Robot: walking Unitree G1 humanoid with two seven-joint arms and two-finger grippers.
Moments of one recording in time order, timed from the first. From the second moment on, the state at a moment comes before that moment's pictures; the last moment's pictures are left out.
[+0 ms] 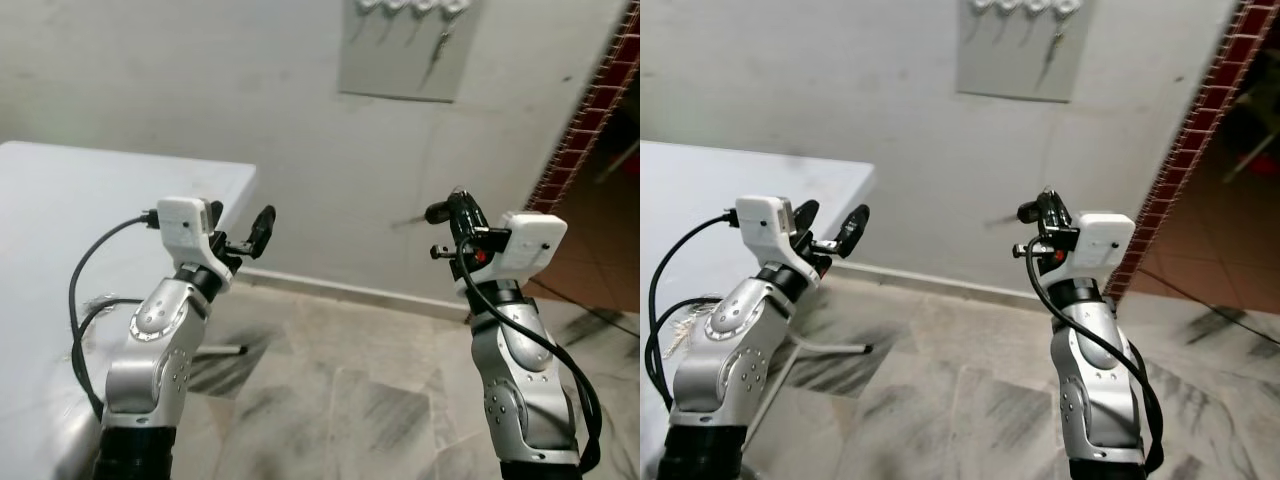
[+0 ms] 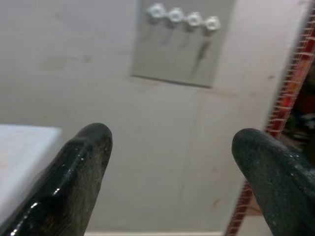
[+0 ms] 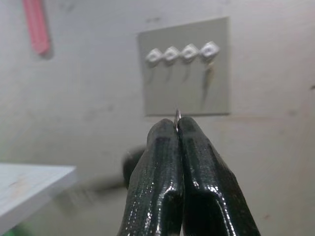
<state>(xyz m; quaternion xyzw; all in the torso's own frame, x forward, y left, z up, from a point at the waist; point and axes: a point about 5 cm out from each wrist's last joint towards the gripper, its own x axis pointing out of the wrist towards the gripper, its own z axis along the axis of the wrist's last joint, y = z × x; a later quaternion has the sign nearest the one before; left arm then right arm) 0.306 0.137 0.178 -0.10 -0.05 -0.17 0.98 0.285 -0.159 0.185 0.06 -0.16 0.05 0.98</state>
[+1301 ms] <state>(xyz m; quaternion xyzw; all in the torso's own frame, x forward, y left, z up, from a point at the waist) 0.302 0.123 0.171 -0.12 -0.04 -0.18 0.98 0.284 -0.165 0.179 0.06 -0.14 0.05 0.99</state>
